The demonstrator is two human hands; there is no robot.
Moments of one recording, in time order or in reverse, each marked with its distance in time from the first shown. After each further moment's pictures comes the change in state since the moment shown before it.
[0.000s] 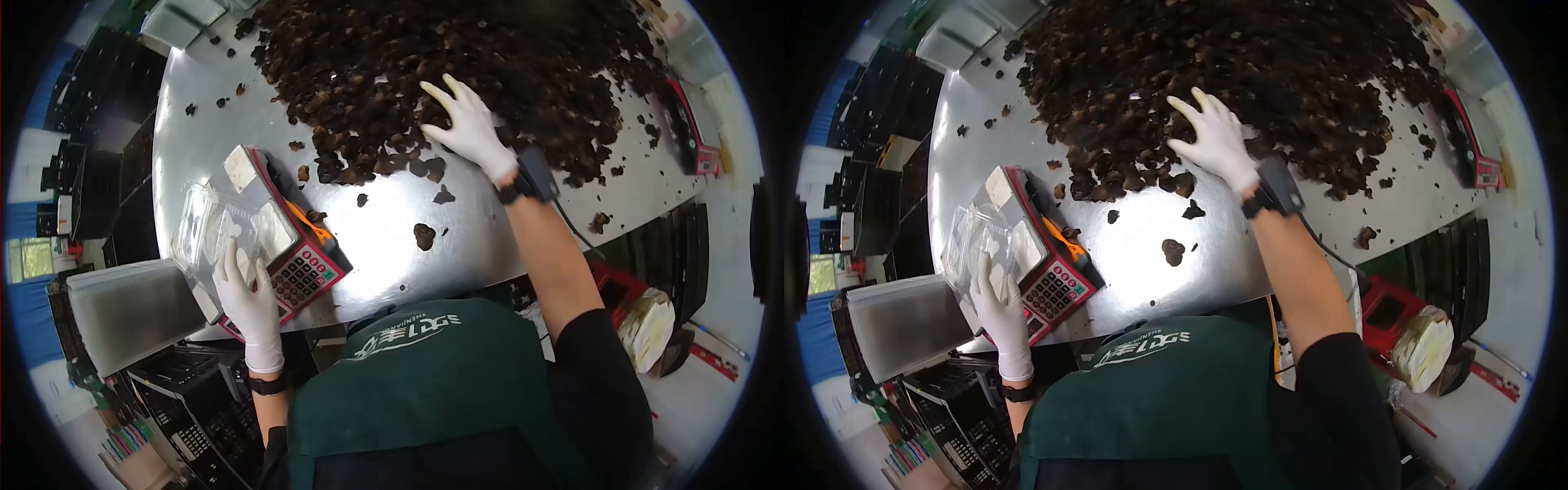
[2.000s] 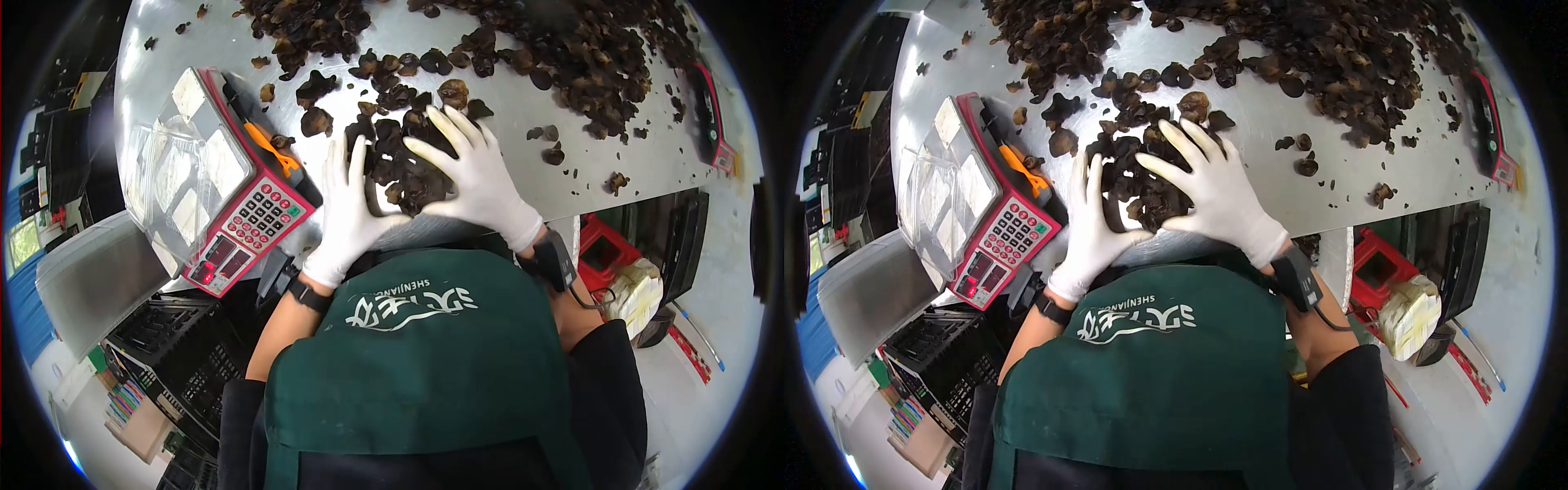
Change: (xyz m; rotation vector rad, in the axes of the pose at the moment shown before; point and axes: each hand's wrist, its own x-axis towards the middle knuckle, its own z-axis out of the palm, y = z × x) left_hand -0.065 0.094 0.119 -0.481 -0.568 0.143; right_hand -0.145 -0.061 -0.038 0.124 -0.358 -0.207
